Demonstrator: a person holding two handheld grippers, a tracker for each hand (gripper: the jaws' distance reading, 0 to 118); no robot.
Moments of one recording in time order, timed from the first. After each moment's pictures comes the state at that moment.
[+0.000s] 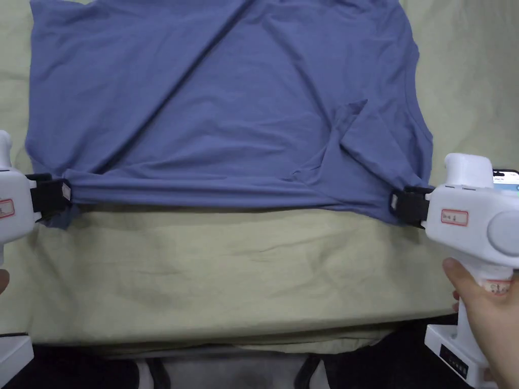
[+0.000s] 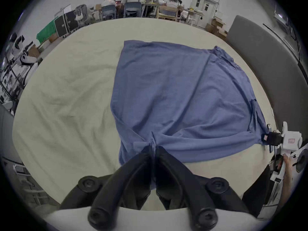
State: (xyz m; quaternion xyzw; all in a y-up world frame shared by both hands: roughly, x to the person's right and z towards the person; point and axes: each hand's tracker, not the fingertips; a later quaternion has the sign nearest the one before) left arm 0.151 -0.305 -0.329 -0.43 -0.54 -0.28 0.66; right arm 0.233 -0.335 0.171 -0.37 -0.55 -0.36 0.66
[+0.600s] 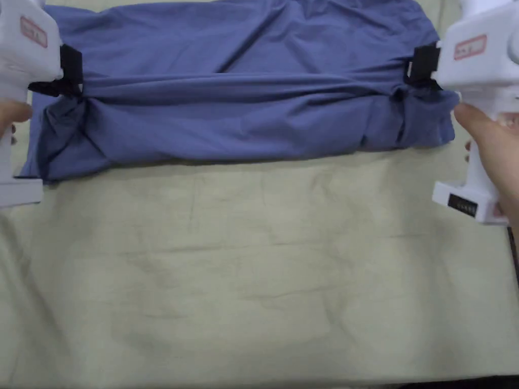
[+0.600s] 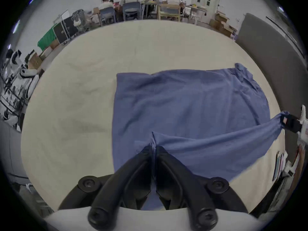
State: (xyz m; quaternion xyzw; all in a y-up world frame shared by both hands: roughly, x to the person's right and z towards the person) left arm 0.379 -0.311 -0.383 -0.47 -0.50 -0.32 0.66; right arm 0.473 -0.291 0.102 -0.36 -0.54 -0.30 0.70
